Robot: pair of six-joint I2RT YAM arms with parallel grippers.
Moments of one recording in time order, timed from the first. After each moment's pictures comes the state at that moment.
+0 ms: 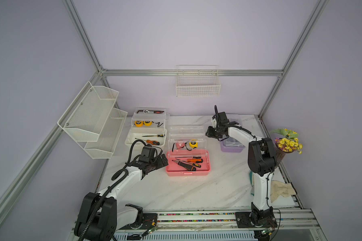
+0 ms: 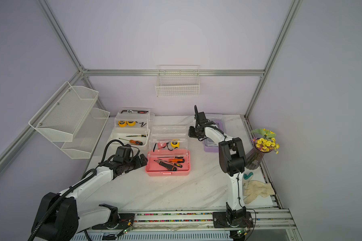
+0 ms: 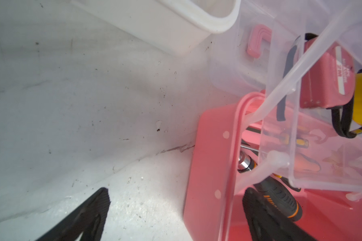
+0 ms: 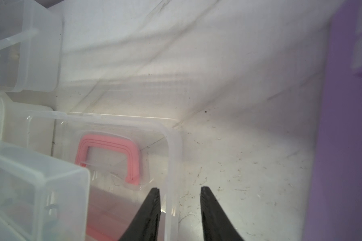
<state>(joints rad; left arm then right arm) -0.24 1.22 0.66 -0.37 0.06 -0.60 0.30 2.12 1.68 -0.52 -0.24 0.38</state>
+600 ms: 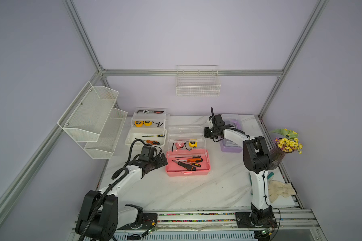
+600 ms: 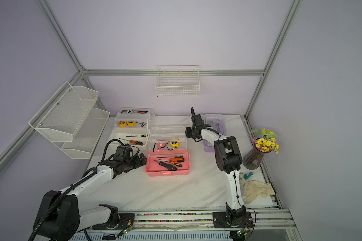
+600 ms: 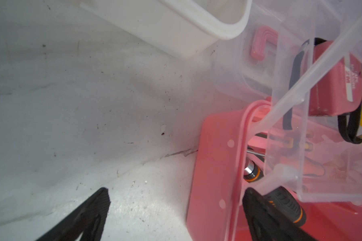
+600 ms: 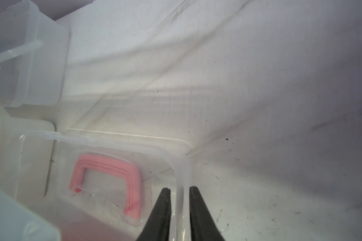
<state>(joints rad) -0.23 1.25 0.67 -0.37 0.06 -0.60 0.32 2.20 1.68 -0.34 -0.23 0.42</state>
